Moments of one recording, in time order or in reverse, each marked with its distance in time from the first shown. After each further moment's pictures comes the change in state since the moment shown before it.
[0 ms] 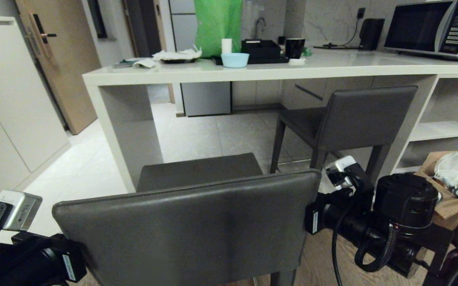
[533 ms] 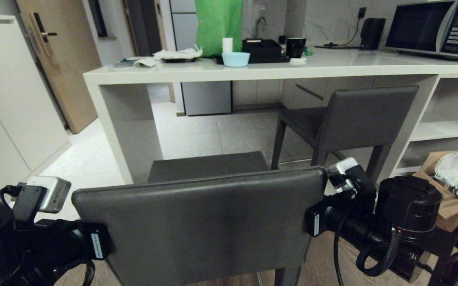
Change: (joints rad) left arm -0.183 0.149 -0.091 -0.020 0.231 -0.060; right arm 0.062 -0.019 0.014 -0.002 -0.014 -0.016
